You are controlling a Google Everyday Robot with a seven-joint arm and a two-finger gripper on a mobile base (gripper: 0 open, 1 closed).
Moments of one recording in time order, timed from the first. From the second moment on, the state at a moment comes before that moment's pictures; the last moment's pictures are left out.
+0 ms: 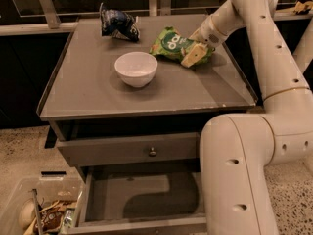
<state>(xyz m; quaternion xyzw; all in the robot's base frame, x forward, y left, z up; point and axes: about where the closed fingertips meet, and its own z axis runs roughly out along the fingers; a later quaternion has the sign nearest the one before) 0.786 -0.141 0.839 -0.59 0.74 0.12 0.30</state>
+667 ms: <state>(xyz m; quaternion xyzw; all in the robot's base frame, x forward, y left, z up) 0.786 -0.141 0.839 -0.59 0.74 0.12 0.30</state>
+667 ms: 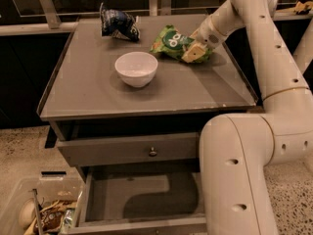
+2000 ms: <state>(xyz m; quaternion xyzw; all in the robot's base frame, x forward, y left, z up) 0.699 -0.251 0.929 -0.61 0.70 0.03 0.37</state>
